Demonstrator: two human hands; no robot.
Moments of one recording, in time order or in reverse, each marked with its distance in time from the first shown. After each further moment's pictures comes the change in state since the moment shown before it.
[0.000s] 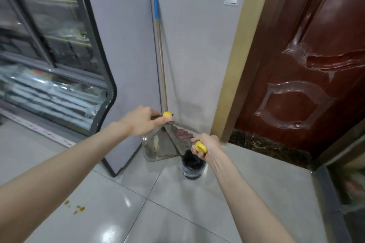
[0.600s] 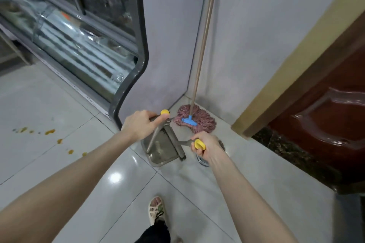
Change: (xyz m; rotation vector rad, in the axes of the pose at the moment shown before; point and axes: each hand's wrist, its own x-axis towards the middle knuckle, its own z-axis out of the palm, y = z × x) left_hand 0.009 -0.160 0.076 -0.161 0.091 -0.447; right_hand 0.128 0.009 0.138 -0.278 -0.133 0.318
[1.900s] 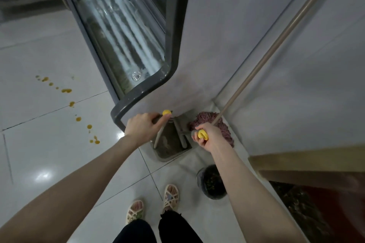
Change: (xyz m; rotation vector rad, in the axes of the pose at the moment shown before) left_hand 0.210 -0.077 0.039 -0.127 0.105 -0.396; right_hand 0.213 -0.222 0.103 -0.174 -0.106 0.151
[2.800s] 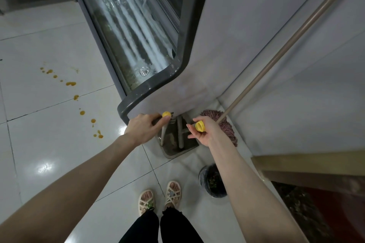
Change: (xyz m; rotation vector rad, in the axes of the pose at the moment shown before) left_hand -0.007 -0.029 0.001 -0.042 -0.106 -0.012; right_hand -0.026 -0.001 0.042 0.123 -0.070 -0.001
